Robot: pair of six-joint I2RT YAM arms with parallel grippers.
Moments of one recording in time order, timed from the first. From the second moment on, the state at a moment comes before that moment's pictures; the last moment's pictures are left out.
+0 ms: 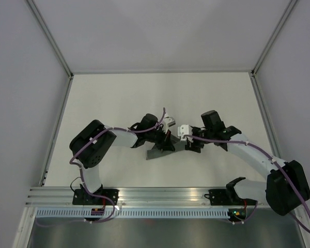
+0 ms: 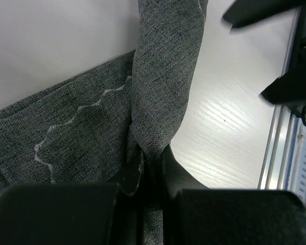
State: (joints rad) left arm -0.74 1.85 0.83 0.34 0.64 -0.17; right arm 0.41 1.22 0.78 -0.51 -0.65 -0.97
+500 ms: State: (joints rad) left arm -0.69 1.96 0.93 0.26 0.85 -0.22; right arm 0.71 1.24 0.56 -0.14 -0.32 -0.96
